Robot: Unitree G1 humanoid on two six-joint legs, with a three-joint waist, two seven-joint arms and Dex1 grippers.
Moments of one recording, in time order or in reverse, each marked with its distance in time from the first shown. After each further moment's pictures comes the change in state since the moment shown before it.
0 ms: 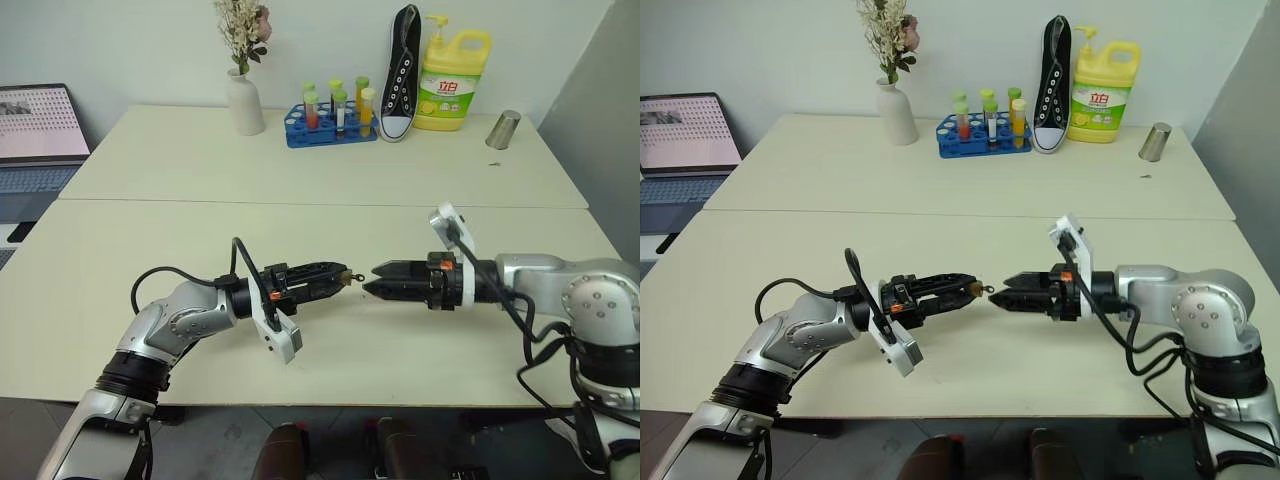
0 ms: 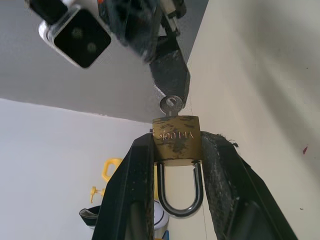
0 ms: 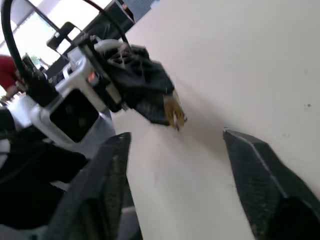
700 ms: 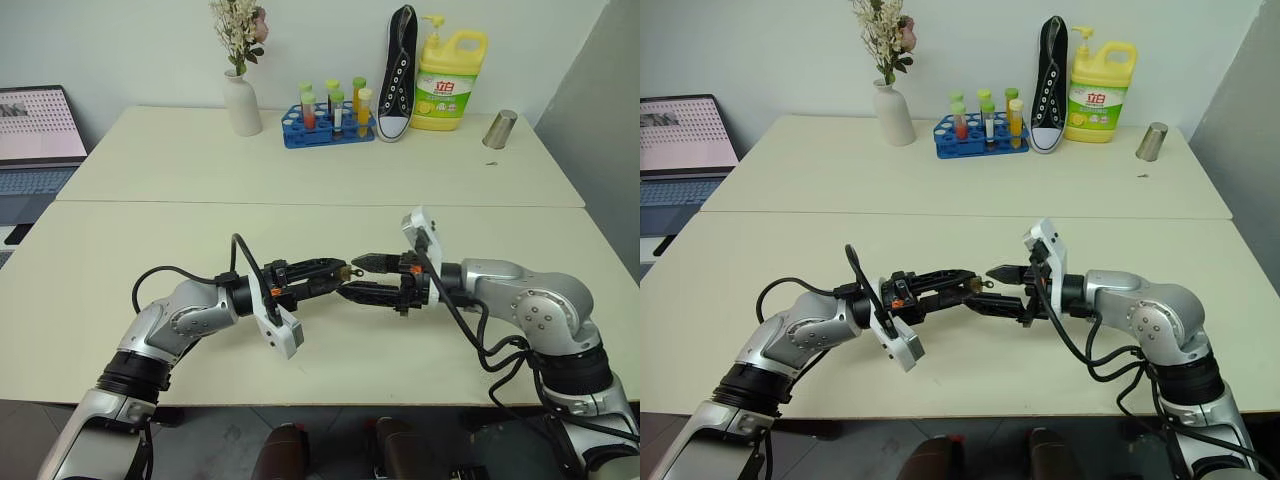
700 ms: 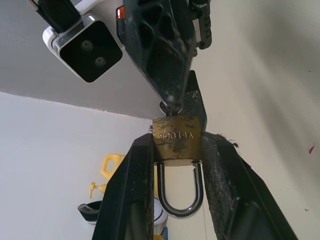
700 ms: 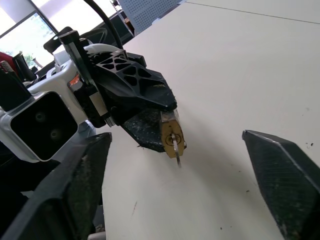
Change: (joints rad) left arm -0.001 -0.001 -0.004 -0.001 -0.011 0.025 0.000; right arm -0.021 0.171 0.095 0.088 -0.202 -0.135 0.063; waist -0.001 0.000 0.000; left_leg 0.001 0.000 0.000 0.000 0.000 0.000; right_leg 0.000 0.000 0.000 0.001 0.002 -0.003
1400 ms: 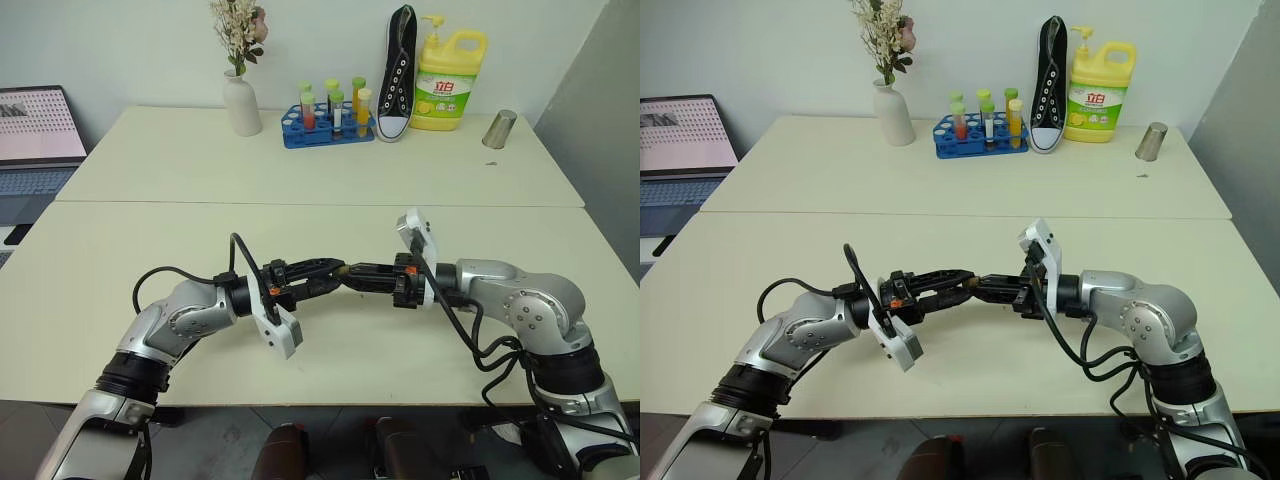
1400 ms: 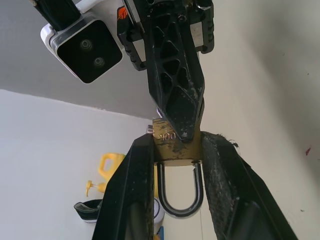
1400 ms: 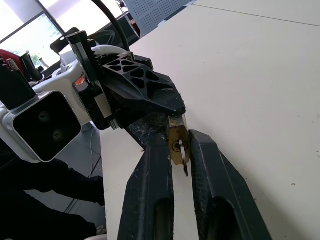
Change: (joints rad) left arm 0.011 0.017 -0.016 -0.016 -0.060 0.031 -0.042; right arm -0.002 0.035 0.004 0.001 -0.034 -0.005 0.033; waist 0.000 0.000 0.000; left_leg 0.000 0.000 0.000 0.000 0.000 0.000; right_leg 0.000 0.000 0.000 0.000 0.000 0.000
